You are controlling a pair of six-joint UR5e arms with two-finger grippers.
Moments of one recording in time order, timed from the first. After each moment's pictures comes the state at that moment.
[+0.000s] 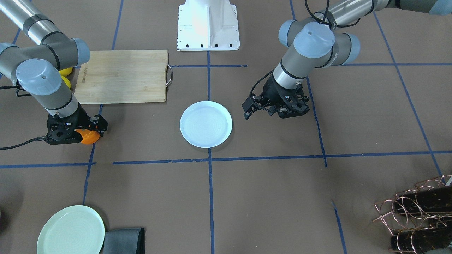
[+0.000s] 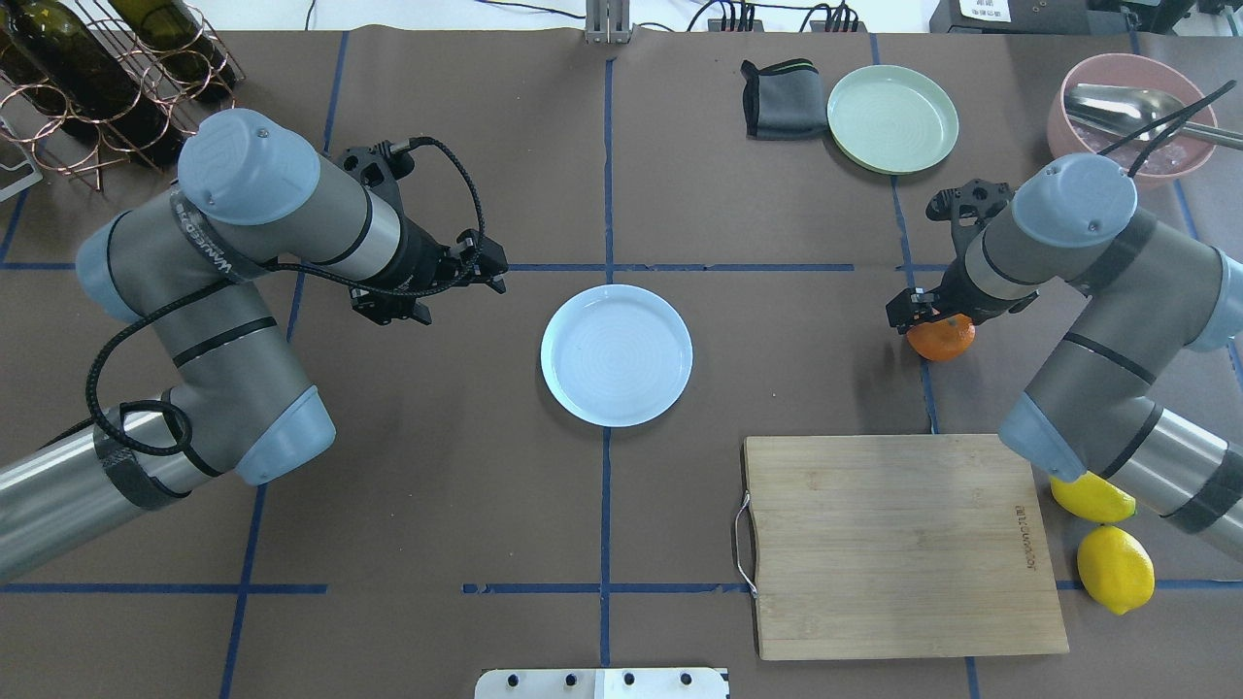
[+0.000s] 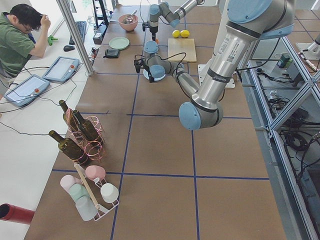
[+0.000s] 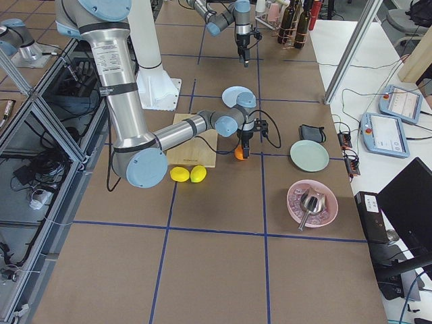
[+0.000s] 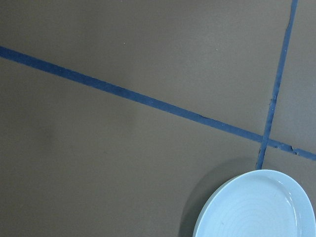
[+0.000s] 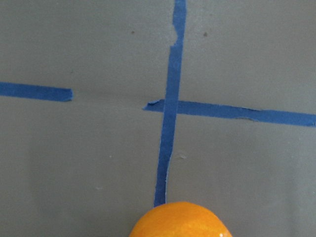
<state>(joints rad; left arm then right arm) -0.70 -2.10 -1.67 -1.97 -2.05 -1.50 0.80 -1.33 1.64 -1.31 1.99 0.84</state>
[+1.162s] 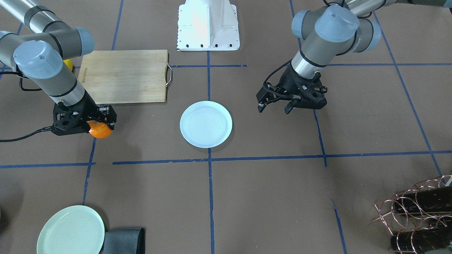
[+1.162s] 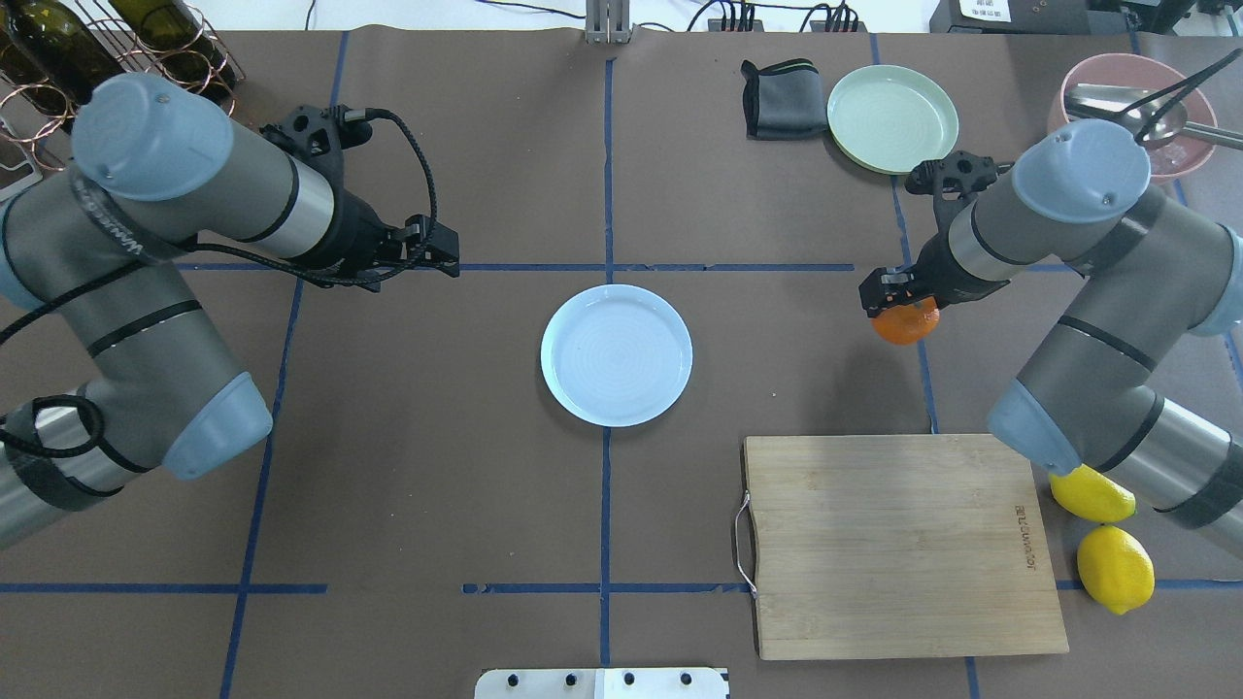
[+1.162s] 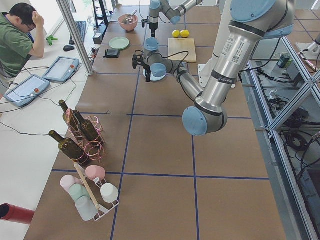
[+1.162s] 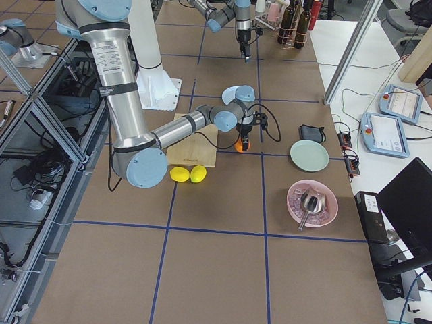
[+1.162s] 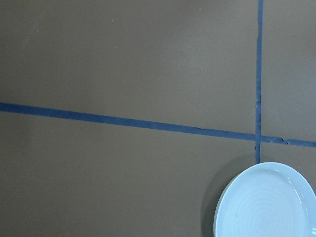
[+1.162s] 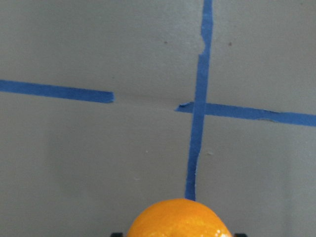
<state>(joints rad) -0.78 -2.01 -1.82 -1.90 -2.05 -1.17 0.80 -1.26 1.75 -1.33 2.04 0.93</state>
